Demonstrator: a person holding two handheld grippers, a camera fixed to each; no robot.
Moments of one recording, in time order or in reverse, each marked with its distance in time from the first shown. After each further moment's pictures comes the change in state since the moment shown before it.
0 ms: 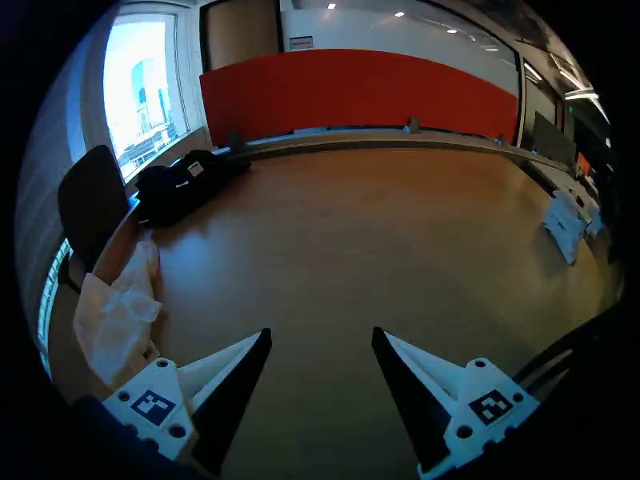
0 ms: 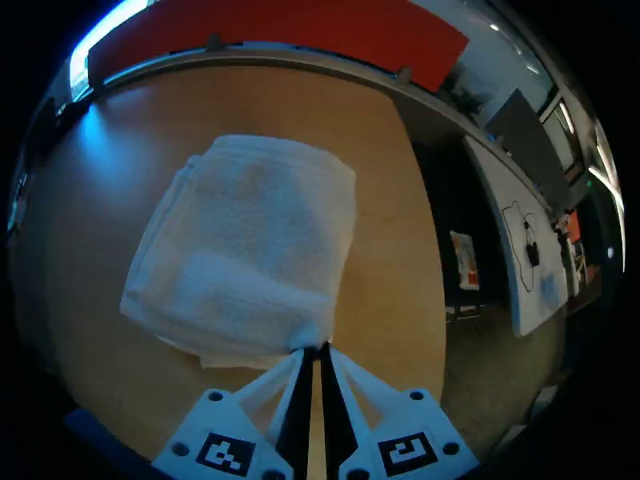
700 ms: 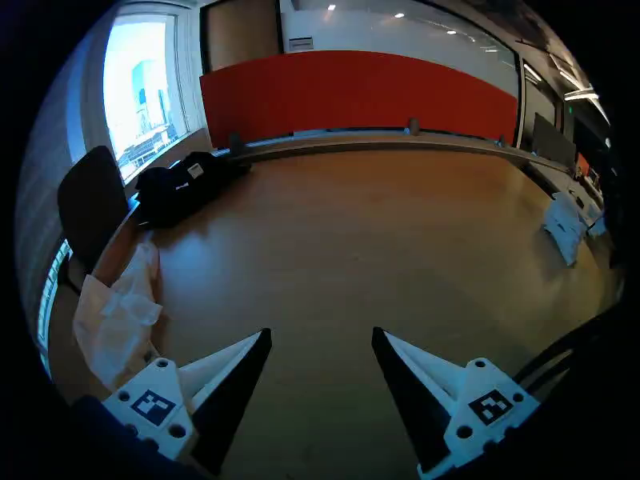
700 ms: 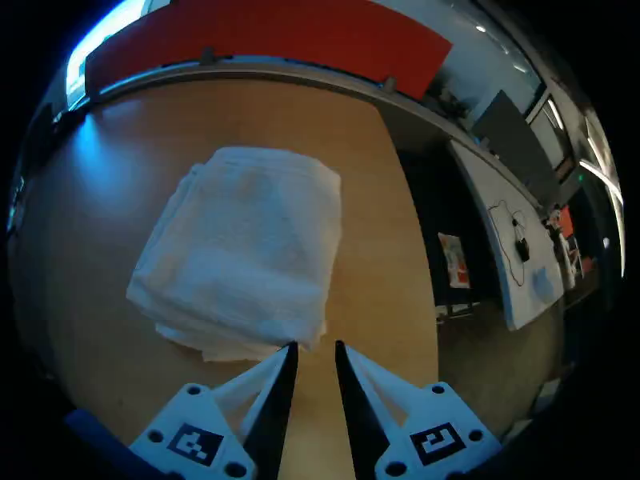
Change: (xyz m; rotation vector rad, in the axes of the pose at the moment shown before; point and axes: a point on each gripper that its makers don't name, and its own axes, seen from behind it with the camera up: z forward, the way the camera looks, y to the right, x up) left arm 0.003 0.000 0.001 -0.002 0.006 0.000; right arm -0.006 0.003 -0.016 -0.041 0.058 0.033
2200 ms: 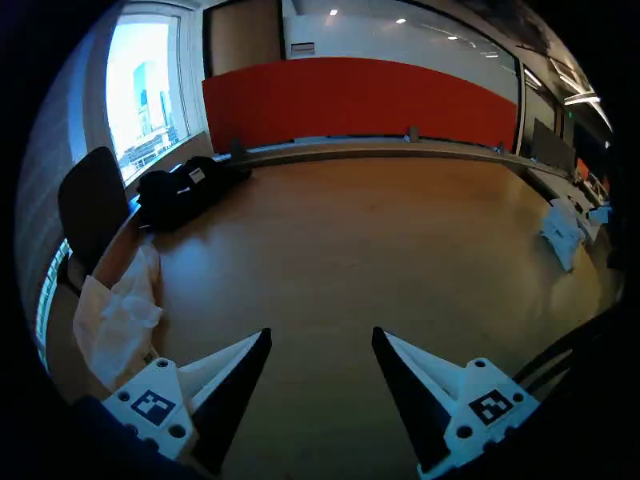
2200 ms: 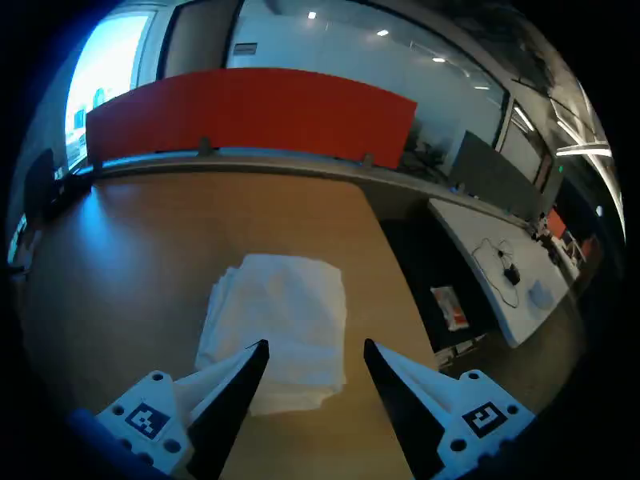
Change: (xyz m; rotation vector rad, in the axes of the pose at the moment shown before) left arm 0.006 0.002 -0.005 -0.005 0.026 -0.013; right arm 0.071 -0.025 -0.056 -0.013 0.378 0.127
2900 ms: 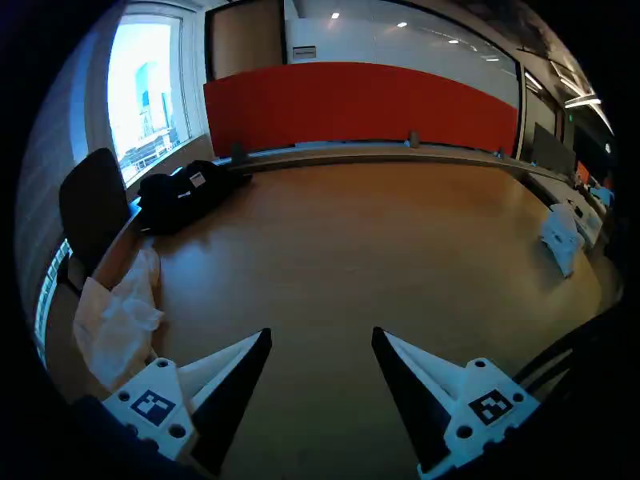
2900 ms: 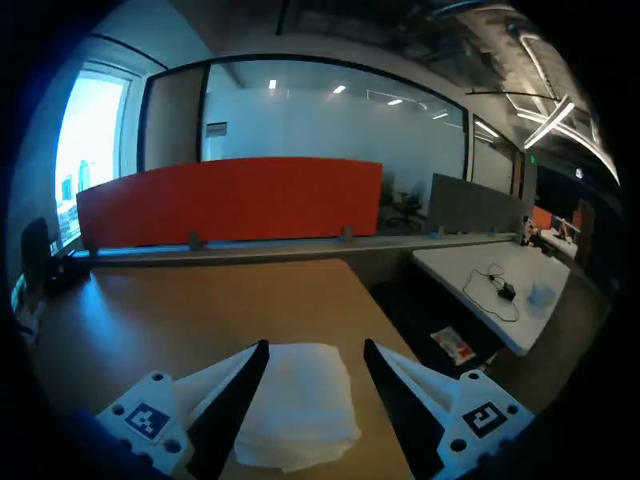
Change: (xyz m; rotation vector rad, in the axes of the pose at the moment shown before) left arm 0.006 0.002 -0.003 0.002 0.016 -0.009; right arm 0.077 0.001 -0.022 -0.025 0.303 0.199
